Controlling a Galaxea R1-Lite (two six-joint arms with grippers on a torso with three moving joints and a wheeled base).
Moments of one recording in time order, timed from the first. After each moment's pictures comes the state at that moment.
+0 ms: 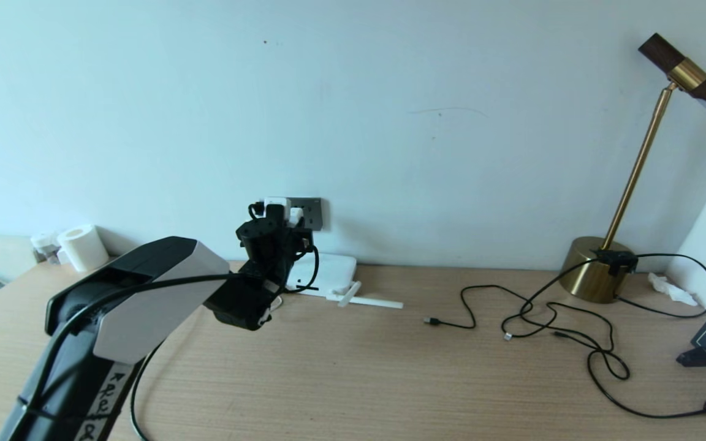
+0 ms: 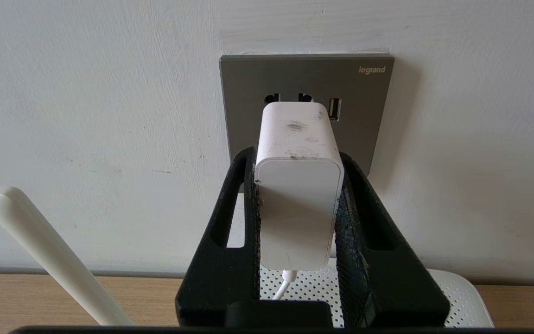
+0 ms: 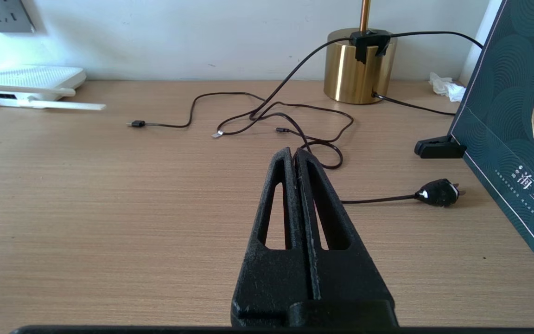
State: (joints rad) left arm -0.33 2.55 -1.48 -1.19 0.29 0.10; right arm 0.00 0.00 0.00 -0.04 -0.03 0.04
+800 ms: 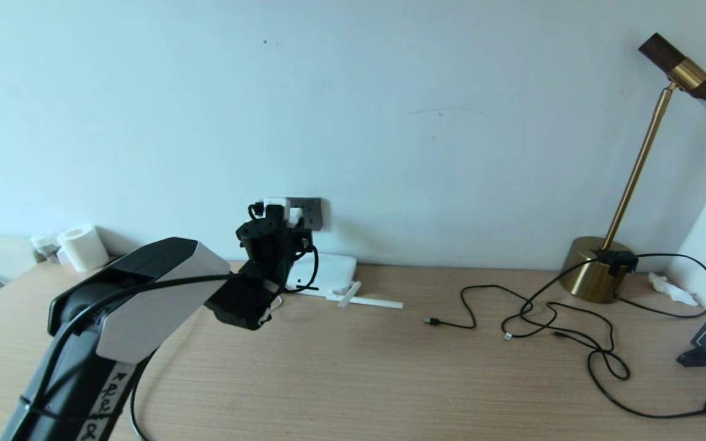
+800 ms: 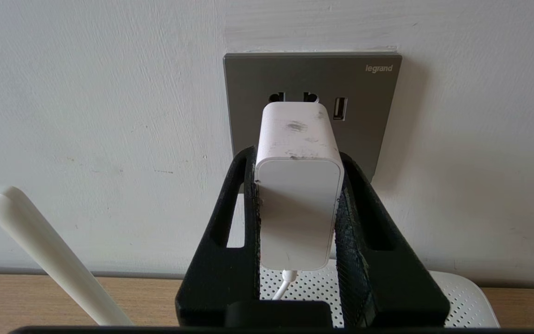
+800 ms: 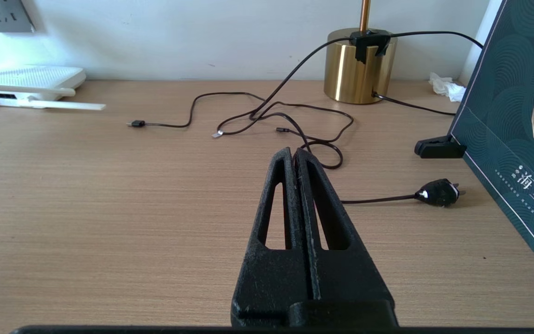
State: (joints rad) left arm -0.33 2.56 -1.49 -1.19 0.28 0.09; right arm 0.00 0.00 0.00 -0.04 -0.03 0.04
